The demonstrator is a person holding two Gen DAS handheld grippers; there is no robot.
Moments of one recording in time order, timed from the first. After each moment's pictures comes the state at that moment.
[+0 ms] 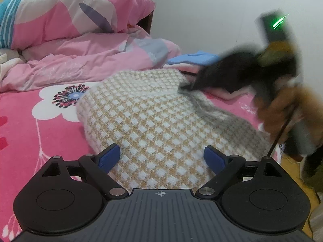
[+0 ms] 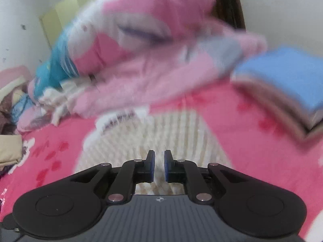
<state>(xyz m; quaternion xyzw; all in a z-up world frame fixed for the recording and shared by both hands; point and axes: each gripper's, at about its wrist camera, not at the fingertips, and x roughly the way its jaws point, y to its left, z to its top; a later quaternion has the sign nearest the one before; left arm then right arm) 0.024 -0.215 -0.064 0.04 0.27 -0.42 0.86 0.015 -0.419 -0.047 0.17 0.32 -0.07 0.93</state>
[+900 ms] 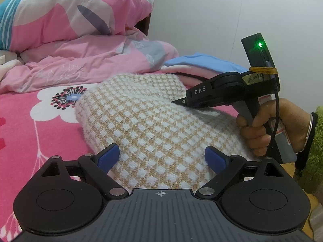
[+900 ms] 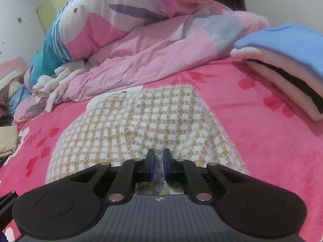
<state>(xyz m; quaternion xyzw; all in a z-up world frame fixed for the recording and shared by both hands) 0.023 -0.214 -0.064 0.04 0.27 -0.42 0.86 0.021 -0.432 -0.061 0.18 0.33 -0.05 0.92</state>
